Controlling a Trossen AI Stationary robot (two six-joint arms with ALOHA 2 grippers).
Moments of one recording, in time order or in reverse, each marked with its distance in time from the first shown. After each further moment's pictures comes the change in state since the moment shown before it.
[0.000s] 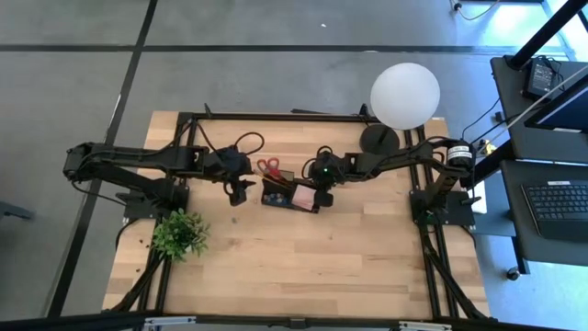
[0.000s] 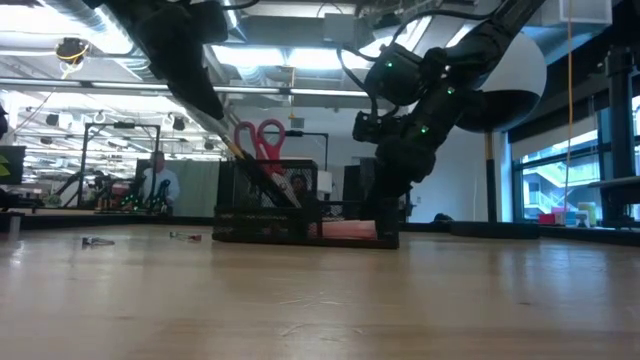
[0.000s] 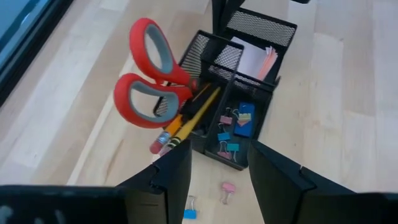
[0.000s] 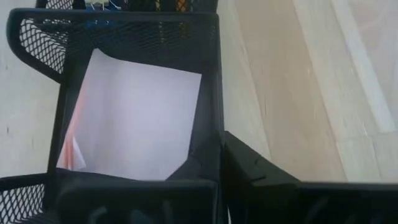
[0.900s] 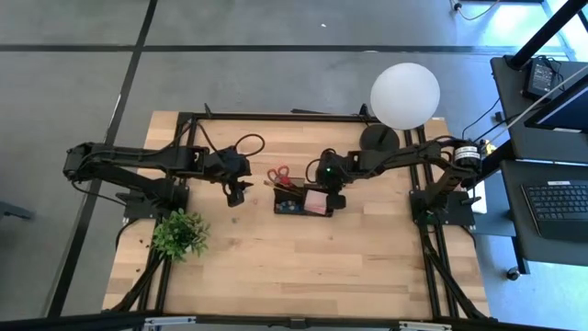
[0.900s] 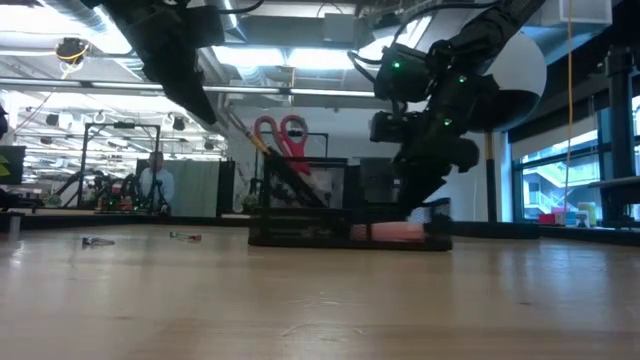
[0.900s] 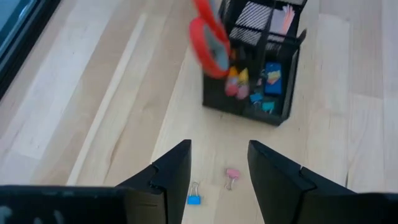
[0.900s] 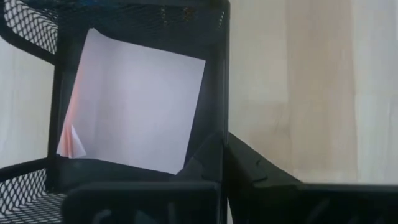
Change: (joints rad) left arm 0.000 0.000 0.000 -0.048 0.003 0.020; right arm 0.000 -0.044 0.001 -0.265 -0.047 -0.162
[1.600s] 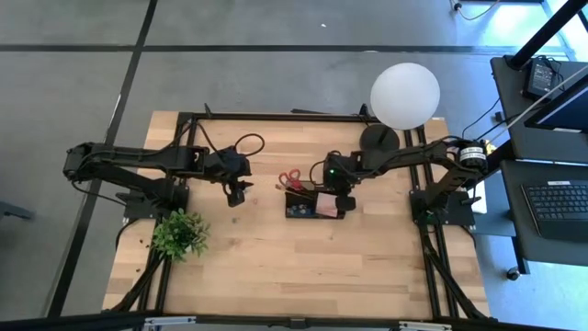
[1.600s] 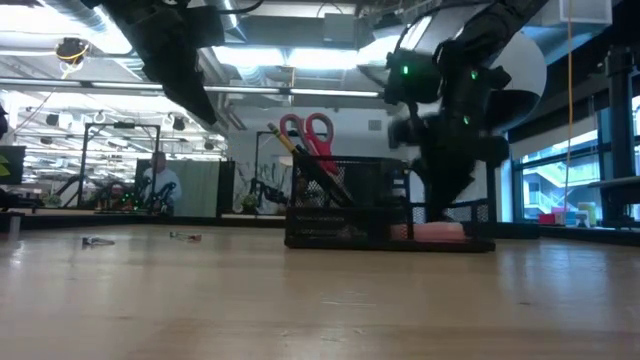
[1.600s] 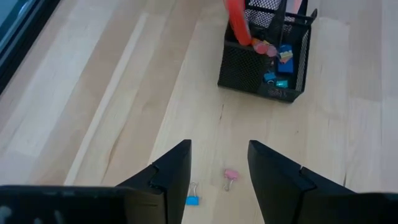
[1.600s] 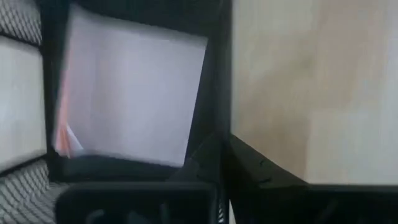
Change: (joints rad) left arm 0.000 0.000 0.000 0.003 0.000 -0.017; right arm 0.002 -0.039 -0.006 -0.177 0.002 -0.006
